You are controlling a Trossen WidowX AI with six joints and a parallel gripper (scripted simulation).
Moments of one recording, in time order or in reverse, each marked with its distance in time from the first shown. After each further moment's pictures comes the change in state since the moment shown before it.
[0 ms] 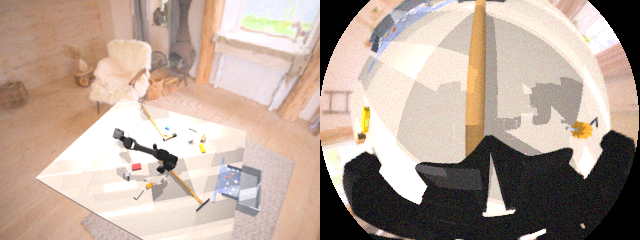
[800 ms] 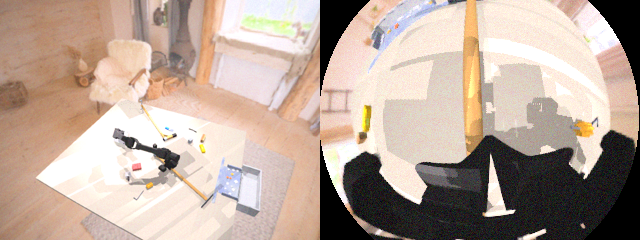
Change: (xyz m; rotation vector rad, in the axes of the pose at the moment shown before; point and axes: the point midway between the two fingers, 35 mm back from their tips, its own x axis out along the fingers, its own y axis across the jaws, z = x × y) arm -0.003 0.016 0.002 -0.004 0.006 -0.001
